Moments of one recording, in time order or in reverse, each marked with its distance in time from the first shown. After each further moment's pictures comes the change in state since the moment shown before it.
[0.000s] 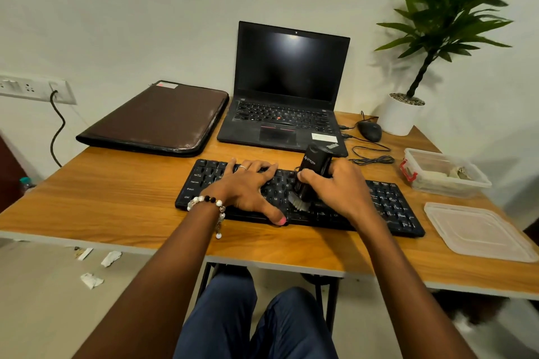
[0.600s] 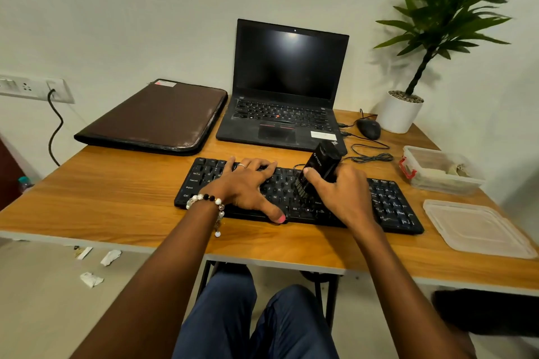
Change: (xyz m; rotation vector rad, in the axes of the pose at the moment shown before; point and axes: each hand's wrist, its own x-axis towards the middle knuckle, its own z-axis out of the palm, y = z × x) left_hand -0.002 0.001 -0.002 0.003 0.001 0.001; right_hand -0.004 0.017 0.010 0.003 0.161 0.022
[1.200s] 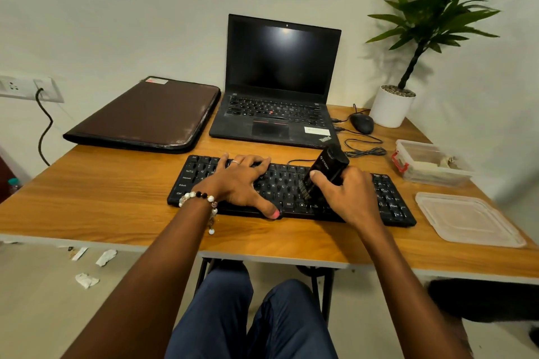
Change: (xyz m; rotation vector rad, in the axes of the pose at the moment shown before) left_hand 0.002 -0.004 0.002 0.018 -0.010 0.015; right_hand -0.009 0.015 -0.015 0.019 -0.068 0.054
